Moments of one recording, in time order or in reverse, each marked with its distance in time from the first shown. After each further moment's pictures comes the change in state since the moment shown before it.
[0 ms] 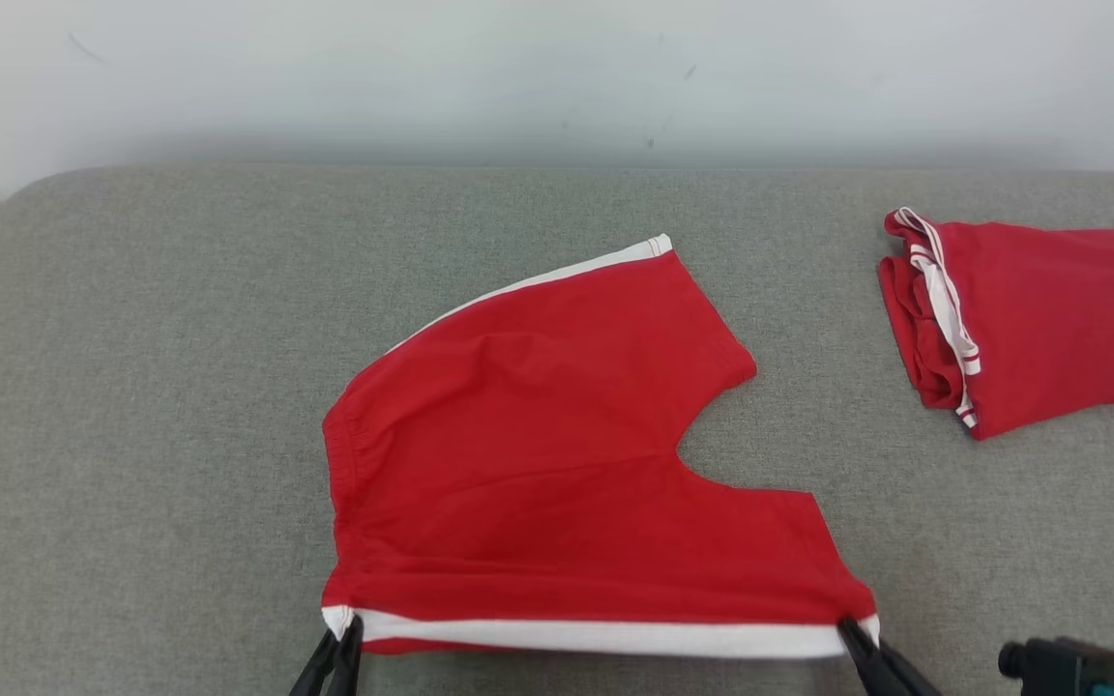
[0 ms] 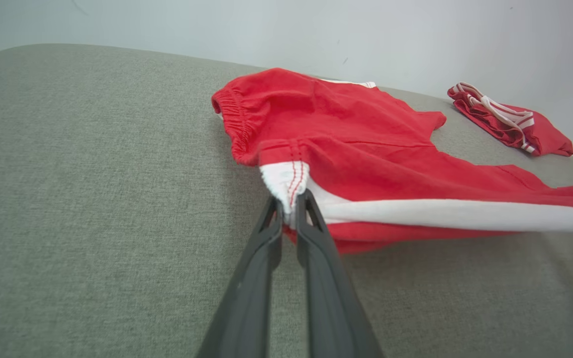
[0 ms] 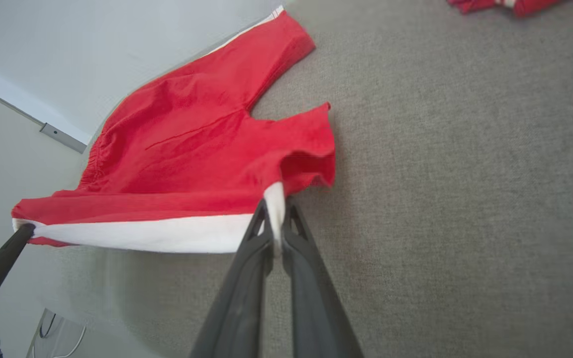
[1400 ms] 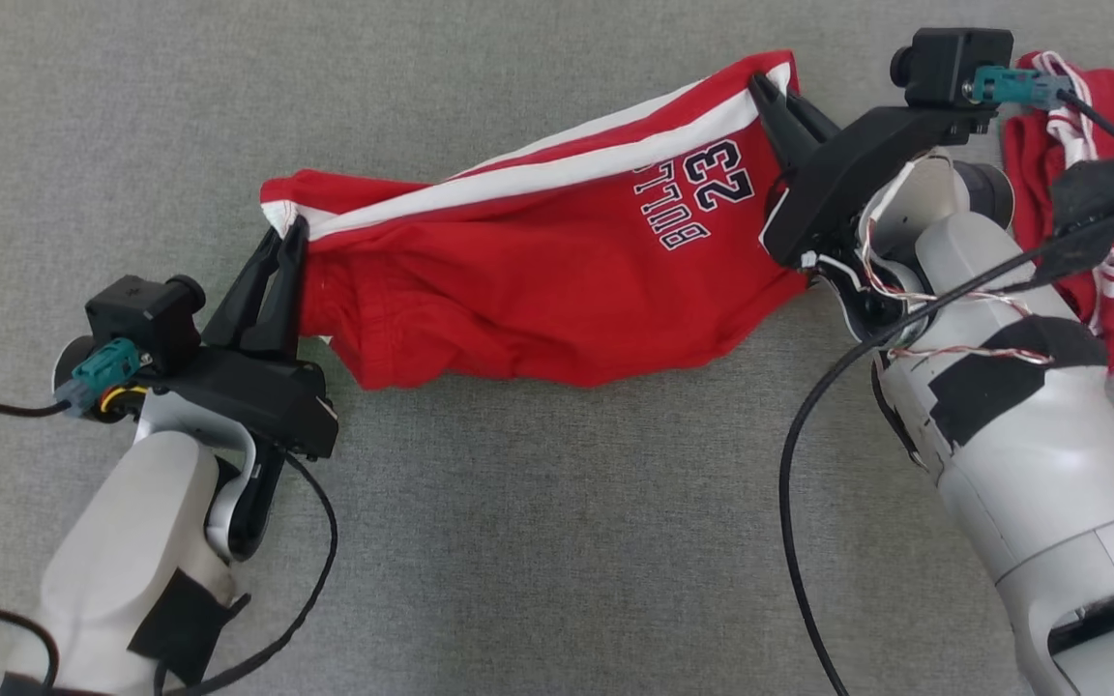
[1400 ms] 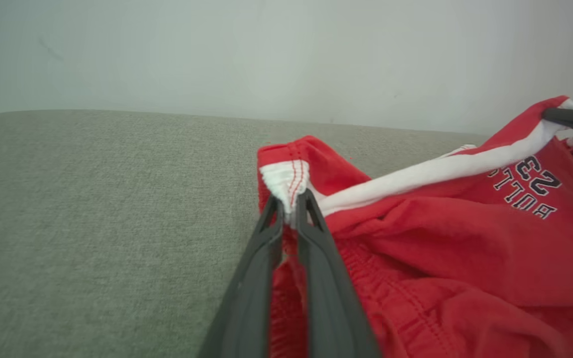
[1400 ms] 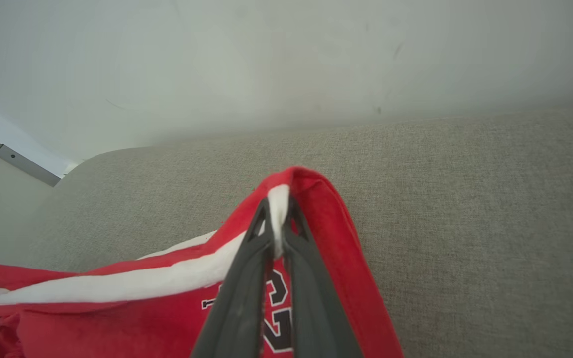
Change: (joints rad) left arm -0.758 -0.082 0.053 0.488 -0.025 -0.203 0.047; right arm -1.305 0.064 0.244 0.989 0.047 0.000 -0.109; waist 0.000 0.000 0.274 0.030
